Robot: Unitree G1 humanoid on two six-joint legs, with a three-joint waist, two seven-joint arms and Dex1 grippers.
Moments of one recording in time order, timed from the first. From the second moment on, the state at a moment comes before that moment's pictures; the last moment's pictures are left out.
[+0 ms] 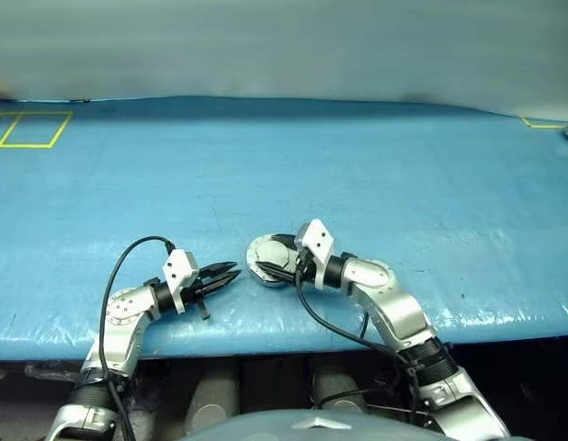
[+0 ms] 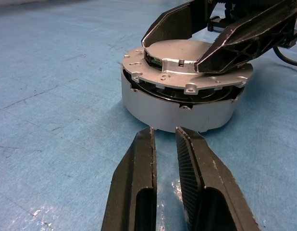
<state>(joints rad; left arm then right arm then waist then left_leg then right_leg) -0.04 0.44 -0.05 0.23 -0.29 -0.21 -1.05 -0.24 -0.26 0.31 -0.04 0.18 0.29 0.74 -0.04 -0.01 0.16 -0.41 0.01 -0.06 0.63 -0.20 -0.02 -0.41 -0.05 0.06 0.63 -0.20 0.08</state>
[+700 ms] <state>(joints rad) -0.04 0.44 -0.05 0.23 -0.29 -0.21 -1.04 -0.25 -0.26 0.33 -0.02 0.11 0.28 0.71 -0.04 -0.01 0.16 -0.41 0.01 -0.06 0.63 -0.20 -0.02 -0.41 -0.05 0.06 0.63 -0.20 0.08</state>
